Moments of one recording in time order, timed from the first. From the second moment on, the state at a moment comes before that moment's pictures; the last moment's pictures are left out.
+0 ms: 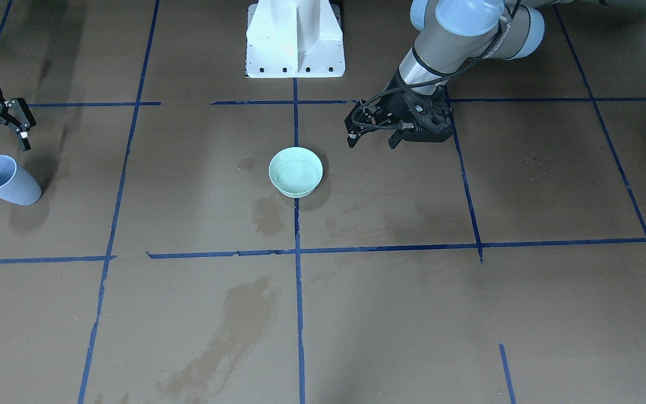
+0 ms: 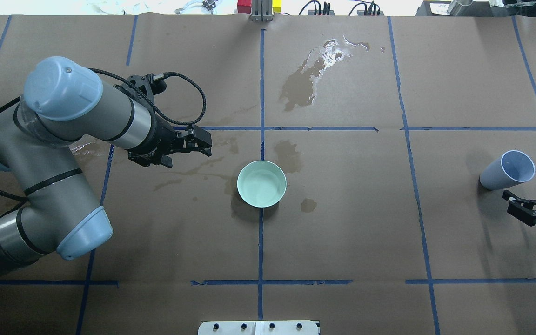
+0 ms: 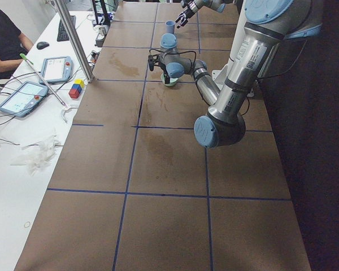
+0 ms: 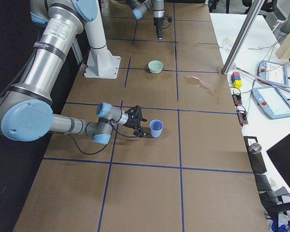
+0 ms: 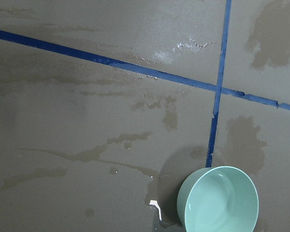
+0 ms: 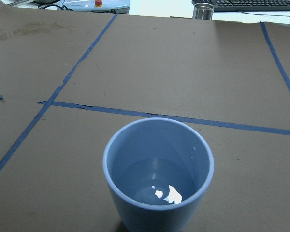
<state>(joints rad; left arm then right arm) -0.67 -2.05 -1.87 -1.86 -2.06 -1.41 0.38 -2.07 1.70 -0.12 1.05 1.09</state>
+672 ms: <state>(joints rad) -0.67 -2.05 -1.87 -1.86 -2.06 -1.41 0.29 -1.98 1.60 -0.12 0.77 1.14</state>
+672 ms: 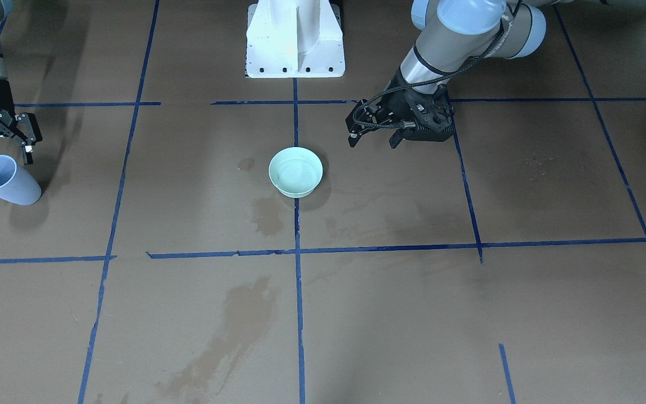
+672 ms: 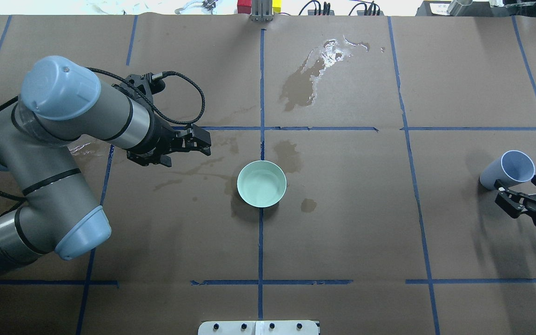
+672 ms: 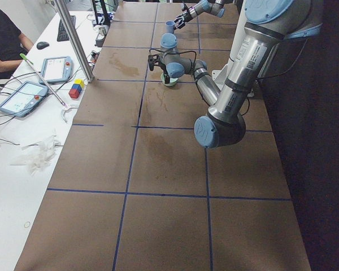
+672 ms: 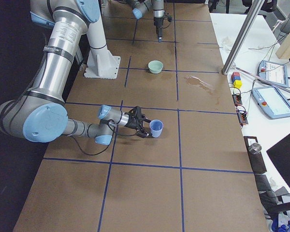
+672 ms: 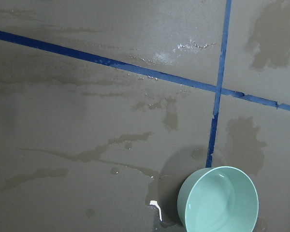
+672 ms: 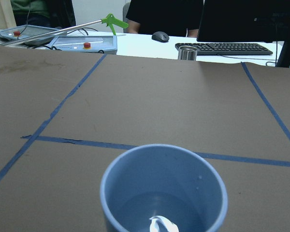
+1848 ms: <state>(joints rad) -0.68 -2.03 -1.91 -1.85 -2.06 -1.41 0.25 -1.87 1.44 -0.02 0.59 1.13</state>
